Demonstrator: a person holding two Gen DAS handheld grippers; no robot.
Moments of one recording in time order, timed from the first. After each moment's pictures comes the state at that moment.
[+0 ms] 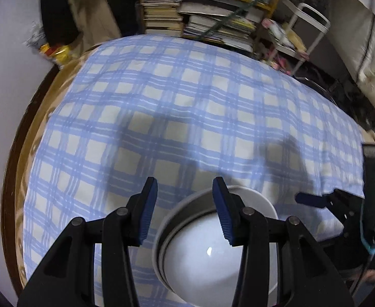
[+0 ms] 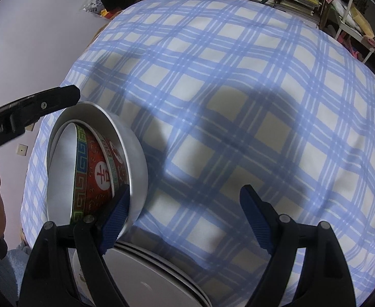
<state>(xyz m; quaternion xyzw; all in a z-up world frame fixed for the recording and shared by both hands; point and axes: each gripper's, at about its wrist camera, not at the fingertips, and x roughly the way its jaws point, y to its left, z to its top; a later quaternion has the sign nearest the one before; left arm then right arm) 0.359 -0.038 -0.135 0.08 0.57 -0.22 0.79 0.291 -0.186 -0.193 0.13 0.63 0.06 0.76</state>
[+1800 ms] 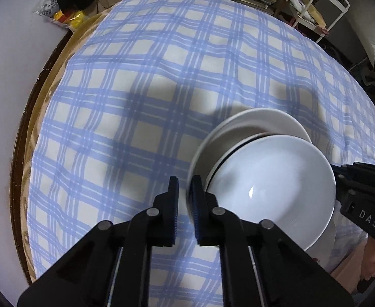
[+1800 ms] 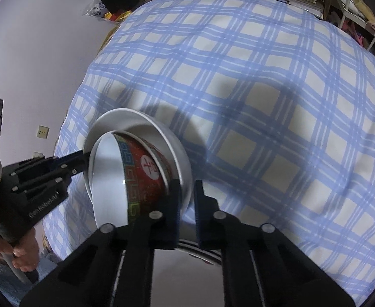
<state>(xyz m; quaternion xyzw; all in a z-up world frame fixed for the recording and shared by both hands) 0.327 0.009 -0.166 0.10 0.64 -0.15 0.75 0.293 -0.160 -0.180 0.18 0.63 0.07 0.75</state>
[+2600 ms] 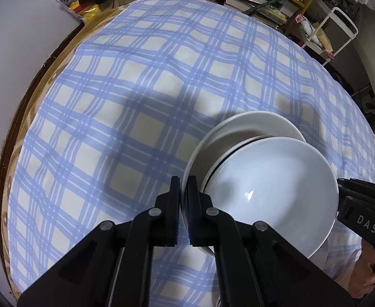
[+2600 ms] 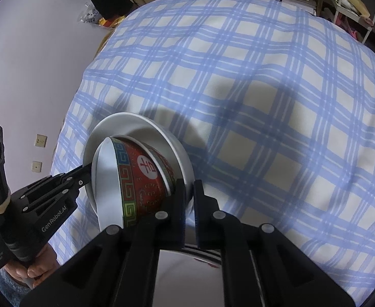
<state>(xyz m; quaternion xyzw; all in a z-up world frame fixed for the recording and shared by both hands) 0.318 0.019 -0.175 0.04 0.62 -0.13 0.77 0.296 -0.158 -0.182 0.19 0.63 0.05 0.75</state>
